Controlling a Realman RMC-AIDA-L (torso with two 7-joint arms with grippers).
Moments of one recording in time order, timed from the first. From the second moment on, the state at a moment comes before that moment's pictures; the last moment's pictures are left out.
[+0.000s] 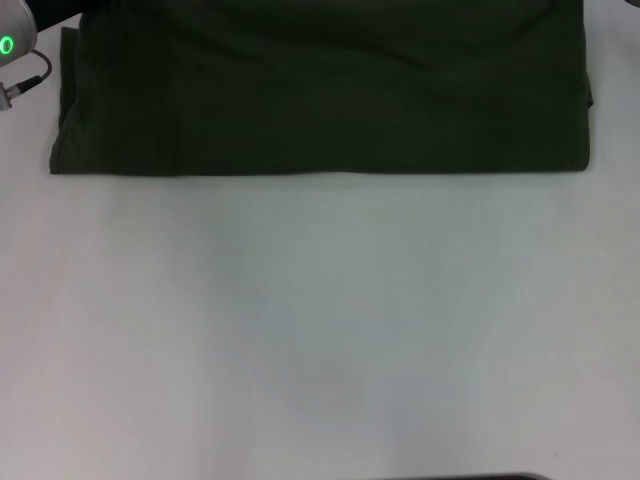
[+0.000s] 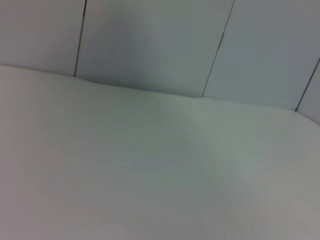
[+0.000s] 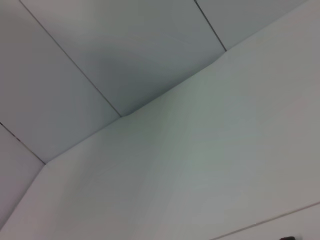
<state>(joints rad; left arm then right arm) -0.83 -2.12 0.34 0.52 2.12 0.74 -1.62 0.72 2.02 -0.34 -0.49 -2.03 -0.89 1.93</state>
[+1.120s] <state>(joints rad) -0.83 -2.16 0.34 0.48 1.96 0.65 -1.44 0.73 2.03 -0.39 -0.46 -1.98 -0.79 1.86</state>
